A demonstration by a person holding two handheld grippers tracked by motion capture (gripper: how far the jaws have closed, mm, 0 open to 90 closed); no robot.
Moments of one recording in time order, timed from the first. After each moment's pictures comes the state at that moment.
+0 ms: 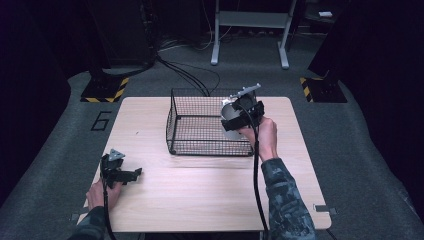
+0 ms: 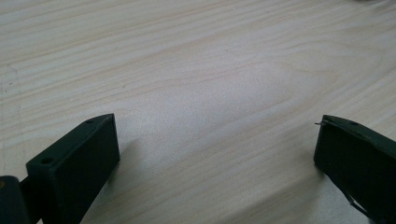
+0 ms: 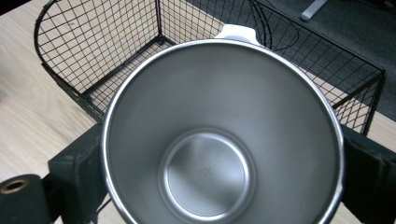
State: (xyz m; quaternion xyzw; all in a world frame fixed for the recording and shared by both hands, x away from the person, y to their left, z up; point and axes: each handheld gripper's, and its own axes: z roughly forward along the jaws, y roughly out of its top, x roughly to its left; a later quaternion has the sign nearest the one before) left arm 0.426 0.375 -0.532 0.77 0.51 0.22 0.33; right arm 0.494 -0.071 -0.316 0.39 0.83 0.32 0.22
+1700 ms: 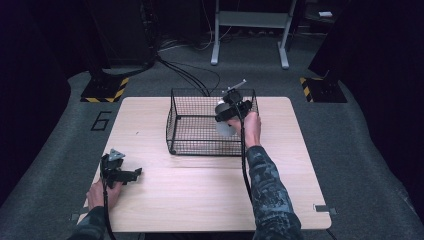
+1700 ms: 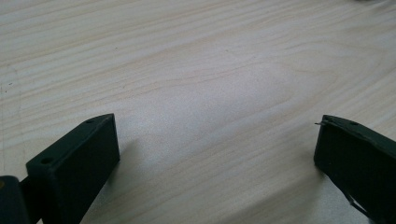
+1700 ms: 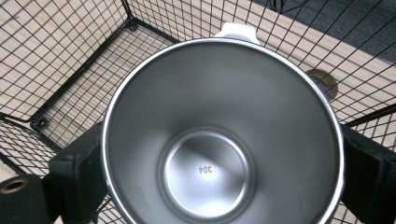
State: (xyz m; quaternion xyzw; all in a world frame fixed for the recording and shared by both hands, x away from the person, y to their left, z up) left arm 0.426 0.375 -0.532 0.77 0.50 0.22 0.33; right arm 0.577 -0.048 -0.374 0.46 0.82 0.28 0.16
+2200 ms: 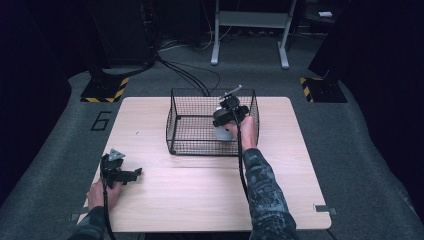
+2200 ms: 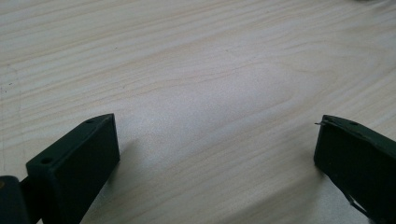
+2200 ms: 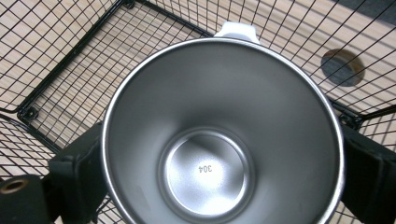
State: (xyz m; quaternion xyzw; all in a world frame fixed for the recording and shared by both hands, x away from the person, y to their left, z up) left arm 0.426 0.375 -0.532 0.77 0.51 0.22 0.33; right arm 0.582 -0.041 -0.400 0.47 0.83 0.27 0.14
